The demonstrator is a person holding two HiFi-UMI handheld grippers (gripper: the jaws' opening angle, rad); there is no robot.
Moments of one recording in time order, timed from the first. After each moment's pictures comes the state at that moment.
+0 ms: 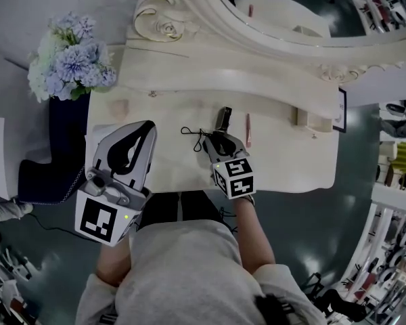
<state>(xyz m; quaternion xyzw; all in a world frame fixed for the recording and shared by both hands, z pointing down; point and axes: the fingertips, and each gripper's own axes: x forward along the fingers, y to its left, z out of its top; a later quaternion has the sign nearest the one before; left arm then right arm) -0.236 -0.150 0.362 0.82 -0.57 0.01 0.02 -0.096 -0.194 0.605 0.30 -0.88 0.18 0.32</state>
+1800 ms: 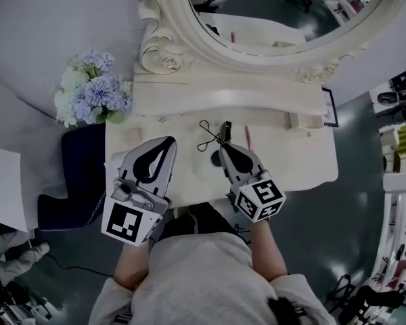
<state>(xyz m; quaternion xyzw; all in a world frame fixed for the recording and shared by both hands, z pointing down) -0.225 -0.133 0.340 0.85 -0.53 0.00 0.00 -0.101 -0.177 0.461 0.35 -0.92 0.15 0.11</state>
